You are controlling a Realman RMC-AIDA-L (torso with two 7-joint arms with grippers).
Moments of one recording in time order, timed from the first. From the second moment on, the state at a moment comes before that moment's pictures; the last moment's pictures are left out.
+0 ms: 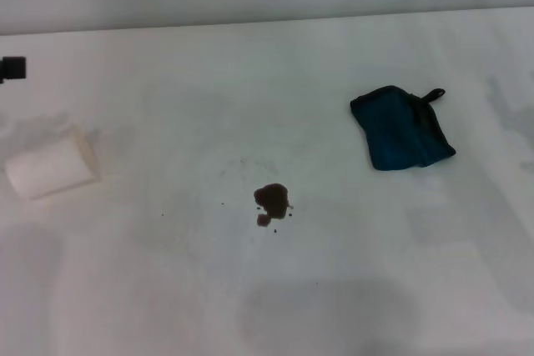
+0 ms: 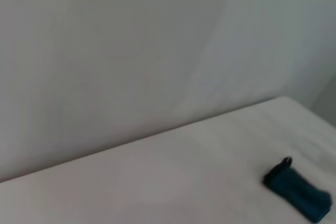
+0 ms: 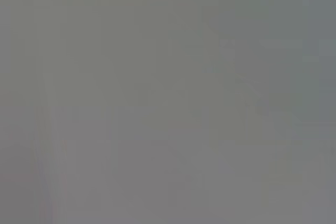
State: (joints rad) left arm -0.97 -1.95 2.85 -1.02 -0.14 1.92 -1.66; right arm 0.35 2.01 -0.62 0.04 2.36 1.52 -2.62
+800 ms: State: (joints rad) left arm -1.19 -1.94 2.85 -1.09 0.27 1.90 -1.36; right arm 0.38 2.01 -0.62 0.04 2.38 1.49 -2.62
